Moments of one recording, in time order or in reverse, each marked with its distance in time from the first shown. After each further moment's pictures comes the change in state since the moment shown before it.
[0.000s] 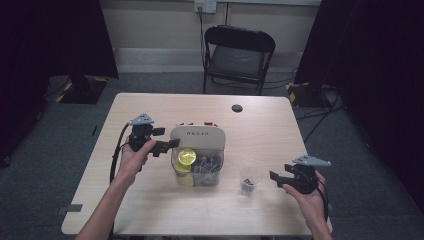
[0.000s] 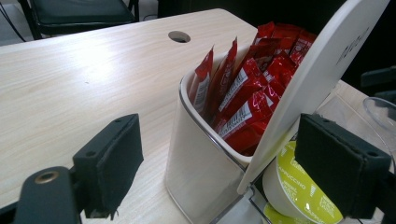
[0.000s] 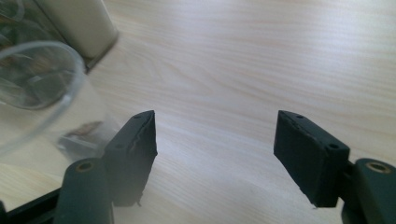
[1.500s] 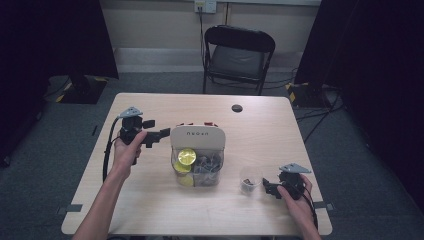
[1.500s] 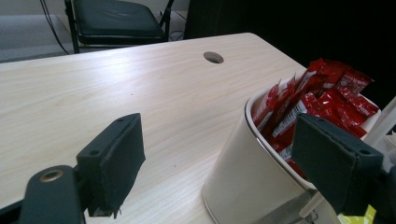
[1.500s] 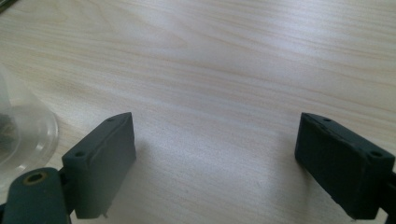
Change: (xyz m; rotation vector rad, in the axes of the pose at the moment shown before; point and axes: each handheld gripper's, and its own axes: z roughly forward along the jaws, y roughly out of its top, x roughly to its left) left arm 0.028 0.003 -0.009 -0.057 0.080 -0.070; right arm 0.006 -0.035 0.048 0.058 -0.151 -0.014
